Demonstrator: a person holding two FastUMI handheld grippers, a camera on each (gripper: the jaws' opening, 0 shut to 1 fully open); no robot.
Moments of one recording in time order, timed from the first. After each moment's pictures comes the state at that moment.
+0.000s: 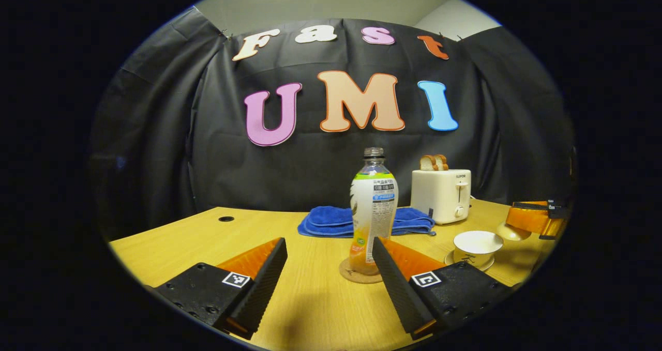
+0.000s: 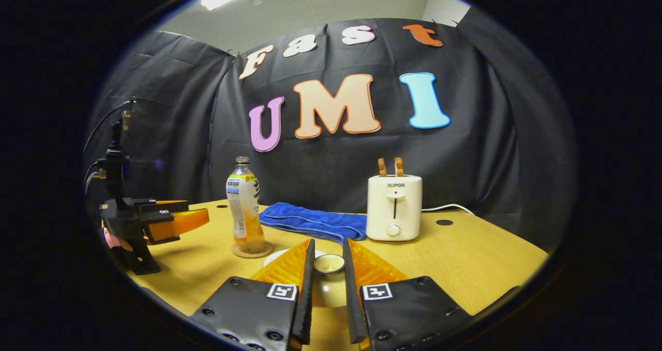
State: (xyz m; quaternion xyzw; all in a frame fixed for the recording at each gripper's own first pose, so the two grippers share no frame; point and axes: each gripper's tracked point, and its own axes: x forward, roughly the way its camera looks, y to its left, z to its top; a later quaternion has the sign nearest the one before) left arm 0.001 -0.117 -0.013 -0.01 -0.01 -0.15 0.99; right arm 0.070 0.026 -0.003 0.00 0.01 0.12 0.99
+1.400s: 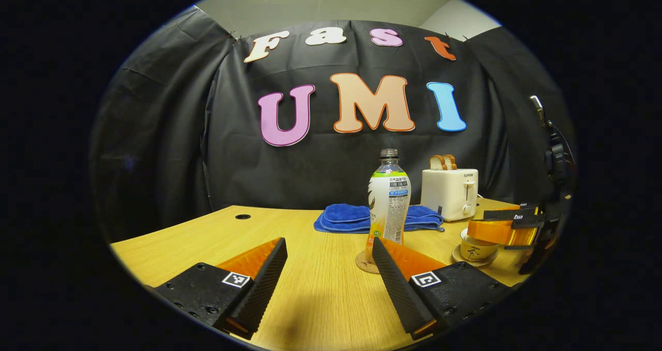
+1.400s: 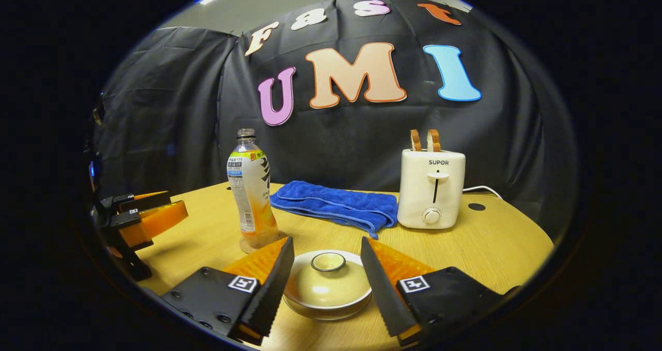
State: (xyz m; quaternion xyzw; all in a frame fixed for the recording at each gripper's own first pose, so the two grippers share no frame) left arm -0.010 -0.099 -0.018 -0.01 -0.02 -0.12 0.99; right arm 0.107 0.069 -0.032 0.00 0.09 0.16 0.98
